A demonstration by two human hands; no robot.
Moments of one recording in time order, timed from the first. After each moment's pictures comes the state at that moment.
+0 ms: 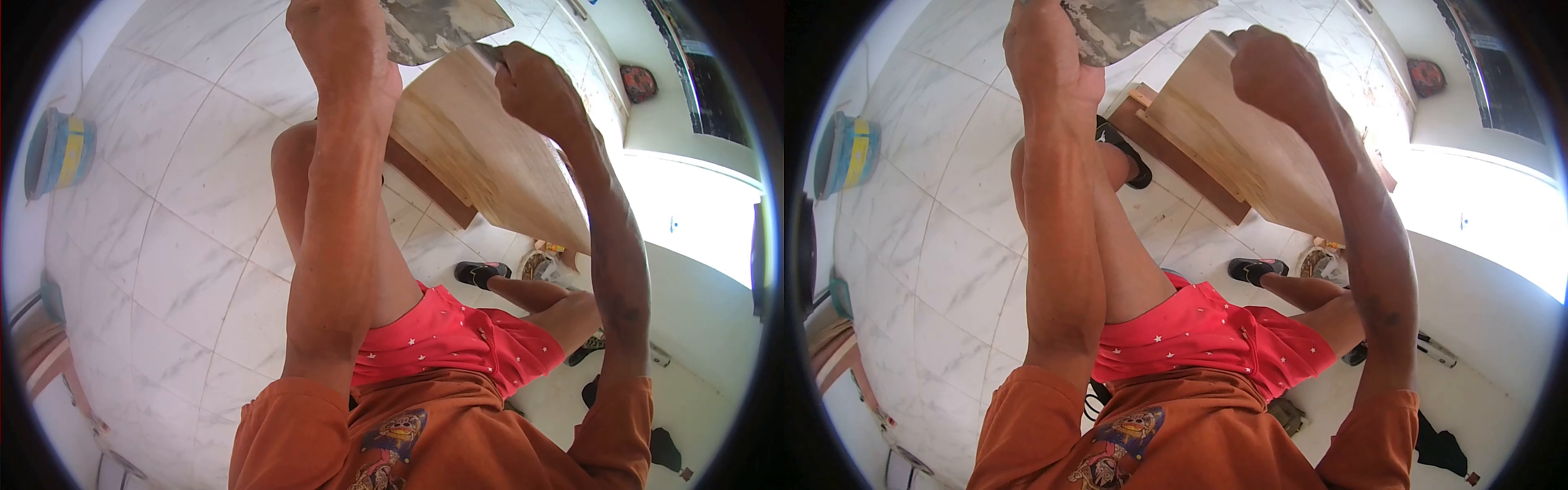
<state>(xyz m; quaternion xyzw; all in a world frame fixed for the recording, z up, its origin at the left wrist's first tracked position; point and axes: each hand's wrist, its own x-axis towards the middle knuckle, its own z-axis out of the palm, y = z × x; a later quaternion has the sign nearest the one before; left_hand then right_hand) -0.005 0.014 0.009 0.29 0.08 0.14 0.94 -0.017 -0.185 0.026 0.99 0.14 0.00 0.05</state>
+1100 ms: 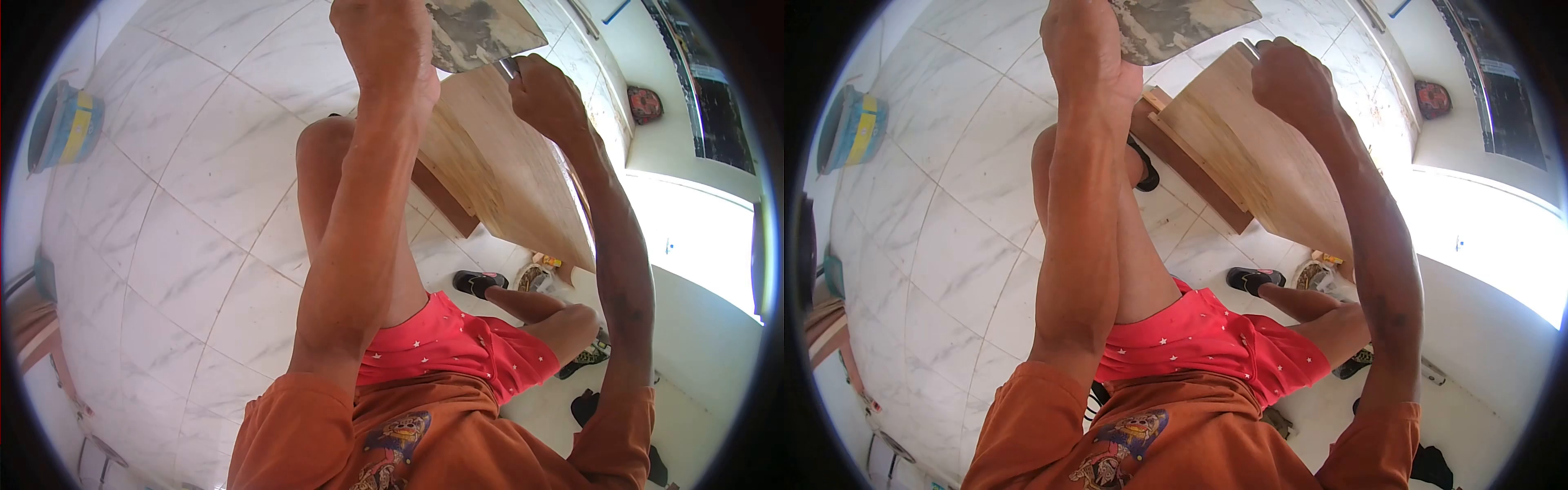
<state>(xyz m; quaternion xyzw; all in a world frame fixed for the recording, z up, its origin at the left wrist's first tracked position) -0.004 0.016 0.005 0.25 0.04 0.16 0.96 0.007 -0.182 0.014 0.98 0.10 -0.04 0.14</state>
